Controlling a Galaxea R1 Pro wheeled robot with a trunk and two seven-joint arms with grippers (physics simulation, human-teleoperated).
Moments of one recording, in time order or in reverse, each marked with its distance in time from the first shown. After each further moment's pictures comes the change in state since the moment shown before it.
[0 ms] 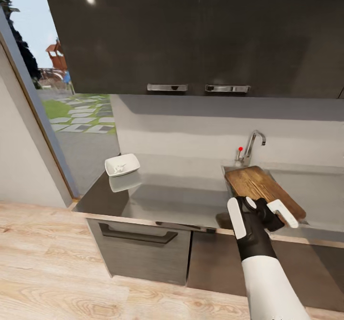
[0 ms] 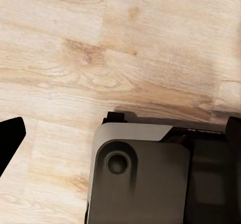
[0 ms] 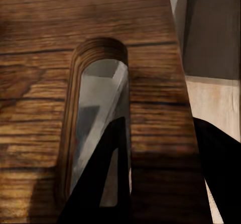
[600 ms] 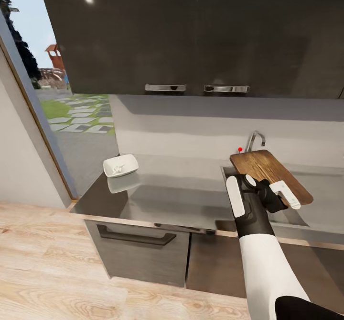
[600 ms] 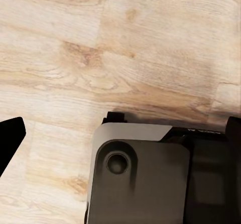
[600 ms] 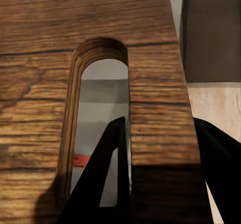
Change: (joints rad) left arm 0.000 0.000 0.000 0.000 0.001 0.000 0.000; right arm -0.136 0.000 0.043 -0.034 0.001 0.015 -0.155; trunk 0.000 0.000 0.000
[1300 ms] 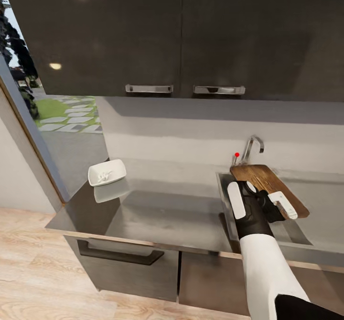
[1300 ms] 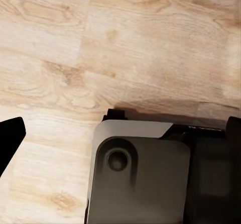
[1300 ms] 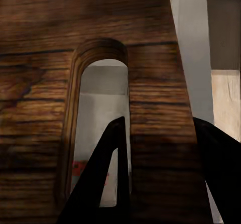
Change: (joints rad) left arm 0.000 0.000 0.000 0.001 0.000 0.000 0.000; right arm 0.000 0.000 -0.081 0.113 -0.037 -0.020 0.014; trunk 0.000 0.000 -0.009
